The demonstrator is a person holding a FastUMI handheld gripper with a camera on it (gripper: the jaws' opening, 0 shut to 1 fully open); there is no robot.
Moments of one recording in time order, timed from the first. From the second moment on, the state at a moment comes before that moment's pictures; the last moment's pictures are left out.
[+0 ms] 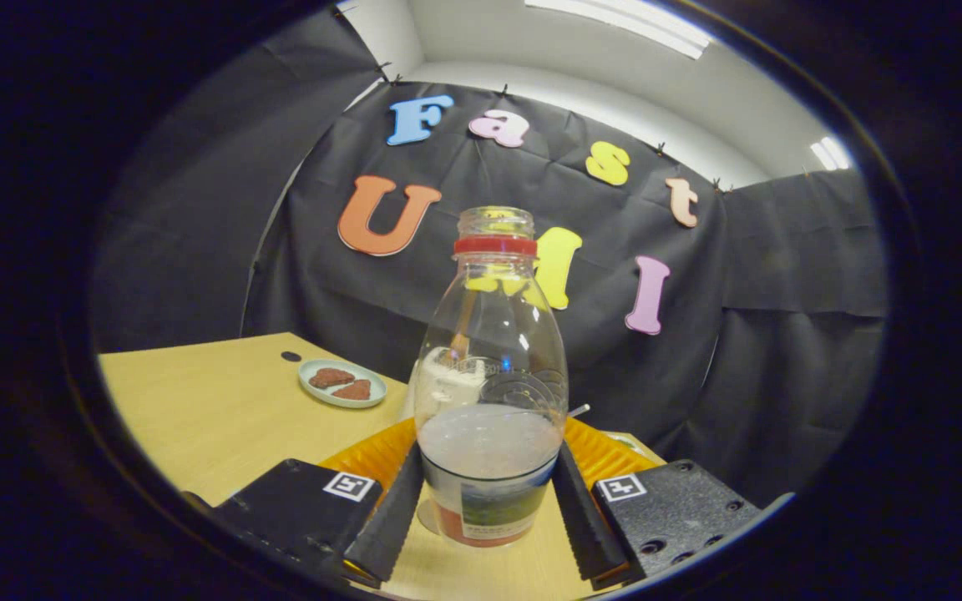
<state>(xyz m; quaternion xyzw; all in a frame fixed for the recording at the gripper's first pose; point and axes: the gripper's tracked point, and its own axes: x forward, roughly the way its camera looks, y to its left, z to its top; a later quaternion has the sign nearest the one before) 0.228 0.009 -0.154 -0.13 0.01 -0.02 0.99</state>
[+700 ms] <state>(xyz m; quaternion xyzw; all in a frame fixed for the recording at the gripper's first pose) 0.319 -0.019 -0.232 -0.03 0.05 -0.02 1.00</state>
